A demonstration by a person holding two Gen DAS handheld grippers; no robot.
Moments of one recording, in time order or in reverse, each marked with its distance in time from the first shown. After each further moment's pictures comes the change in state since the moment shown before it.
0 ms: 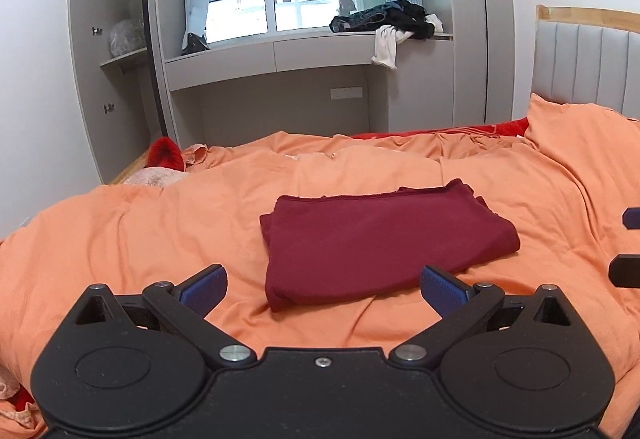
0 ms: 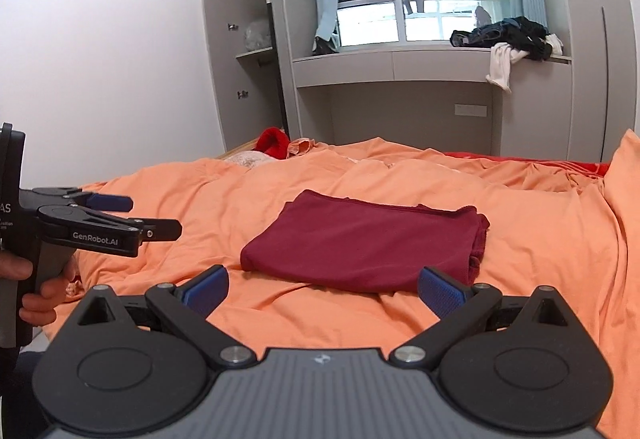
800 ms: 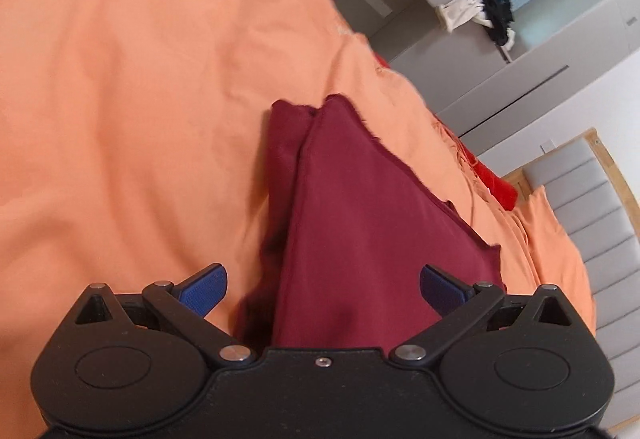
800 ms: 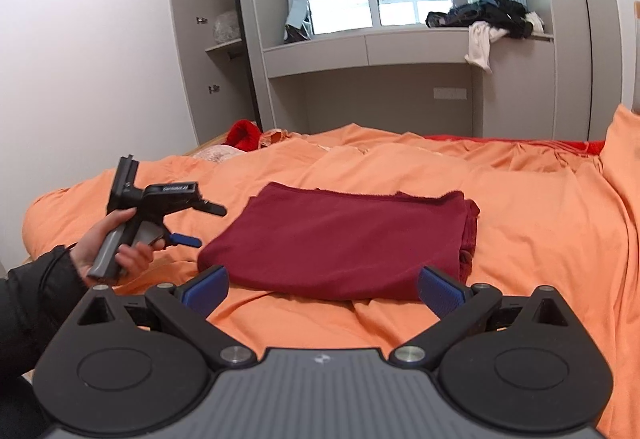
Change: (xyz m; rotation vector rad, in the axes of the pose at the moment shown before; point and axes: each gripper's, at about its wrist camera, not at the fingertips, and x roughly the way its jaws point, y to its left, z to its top) left arm 0.362 0.174 -0.037 -0.726 0.380 -0.438; right arm 0.081 -0.053 -0.012 0.078 0.027 -0.057
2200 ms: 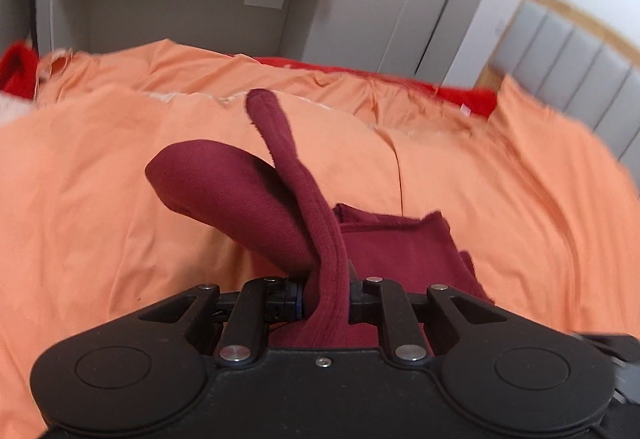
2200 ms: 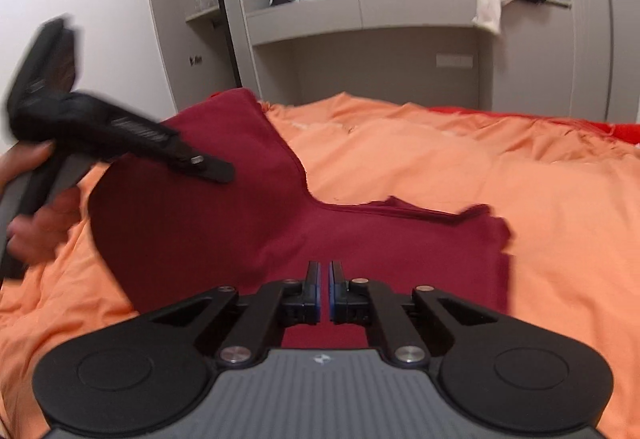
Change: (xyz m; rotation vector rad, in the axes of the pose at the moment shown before) left arm 0.056 -0.254 -0.004 0.594 0.021 0.163; right arm 0.140 -0.064 0.032 -0.003 0.070 -0.002
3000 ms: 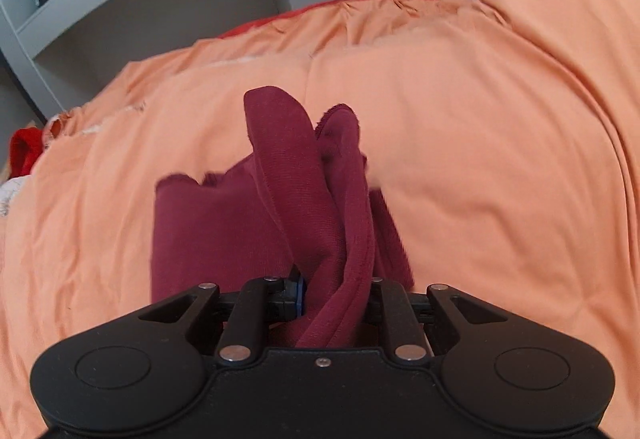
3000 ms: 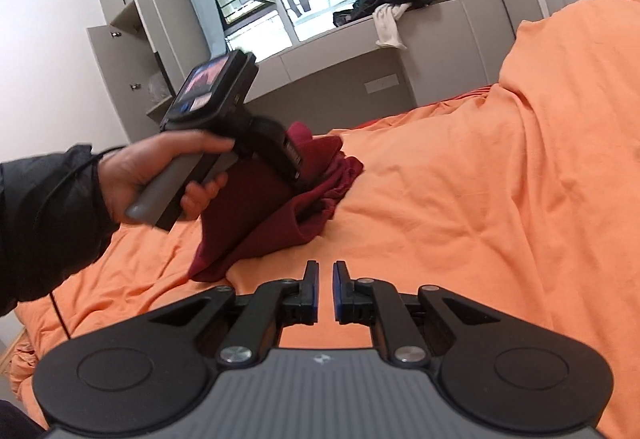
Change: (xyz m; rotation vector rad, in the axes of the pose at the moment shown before) left arm 0.100 -0.220 -0.023 0.261 0.161 0.302; right arm -0.170 -0.103 -0.152 0.294 -0.174 0.007
